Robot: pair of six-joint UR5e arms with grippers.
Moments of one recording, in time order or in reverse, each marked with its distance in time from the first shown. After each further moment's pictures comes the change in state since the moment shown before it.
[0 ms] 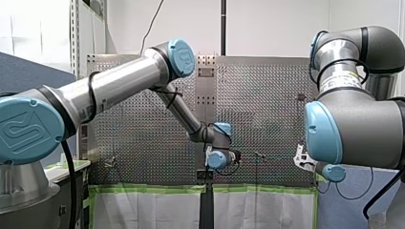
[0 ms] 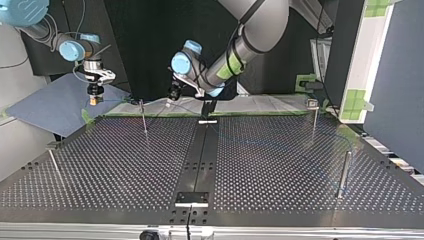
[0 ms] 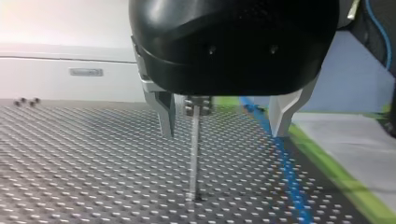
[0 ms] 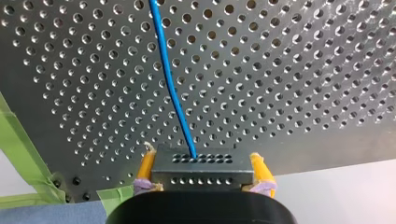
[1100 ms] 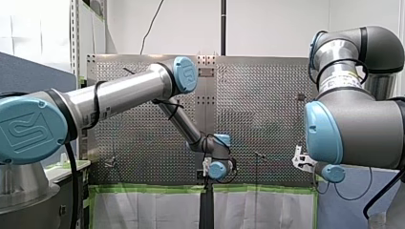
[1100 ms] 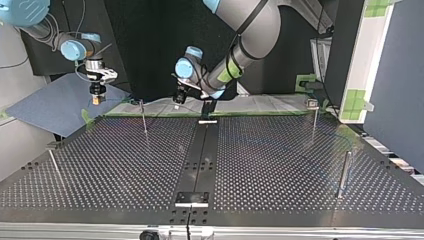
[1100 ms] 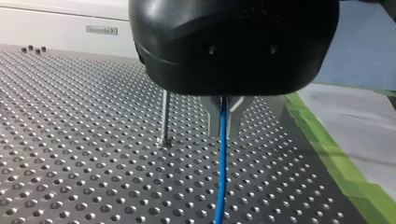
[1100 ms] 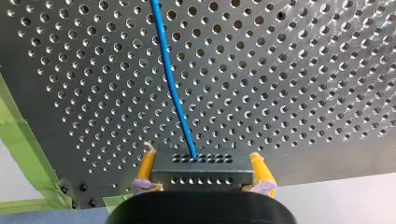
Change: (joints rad) left arm 0.027 -0.130 0.120 0.008 -0.062 -0.112; right arm 0.007 0.000 0.010 -0.003 -0.019 -0.018
